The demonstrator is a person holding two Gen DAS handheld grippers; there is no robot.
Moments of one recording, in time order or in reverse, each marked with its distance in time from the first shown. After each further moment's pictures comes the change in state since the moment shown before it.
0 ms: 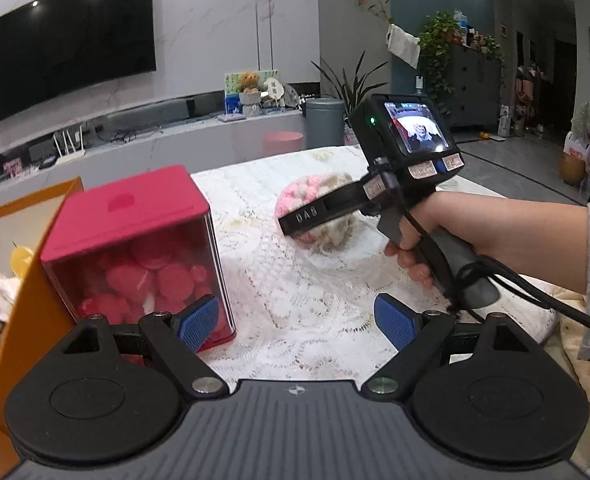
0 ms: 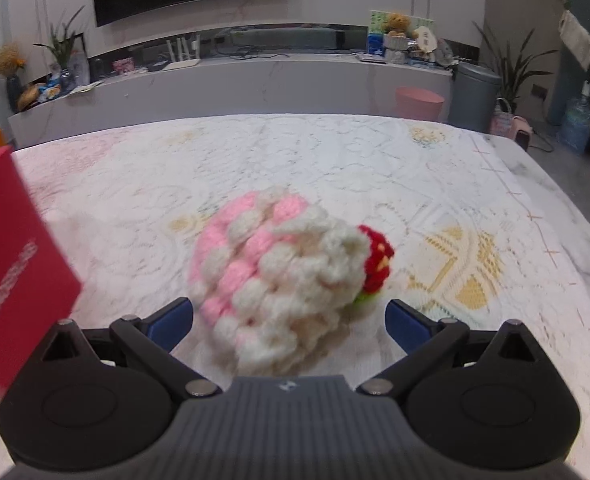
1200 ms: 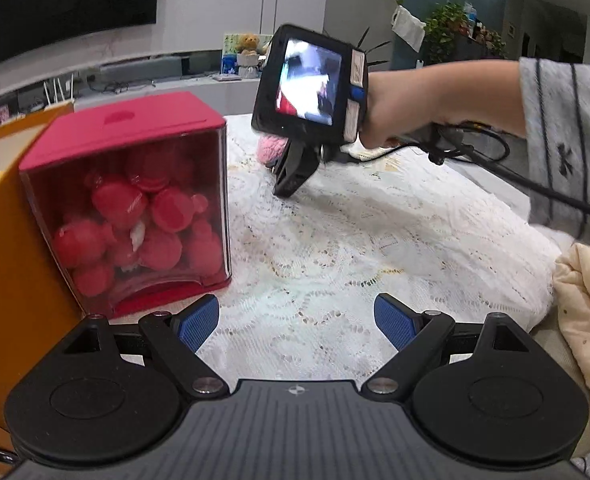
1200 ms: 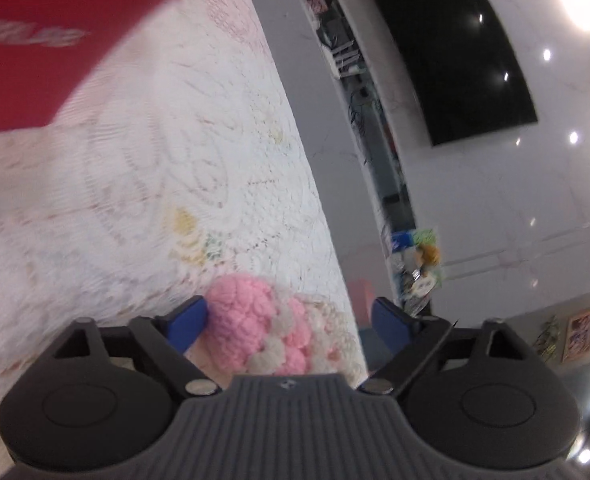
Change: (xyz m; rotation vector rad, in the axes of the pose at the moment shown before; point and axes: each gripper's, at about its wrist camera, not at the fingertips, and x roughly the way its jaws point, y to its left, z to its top) left arm 0.019 0.020 -0.022 -0.096 0.096 -0.074; right arm 0.054 0.096 0.019 -1.202 -0.098 -0.314
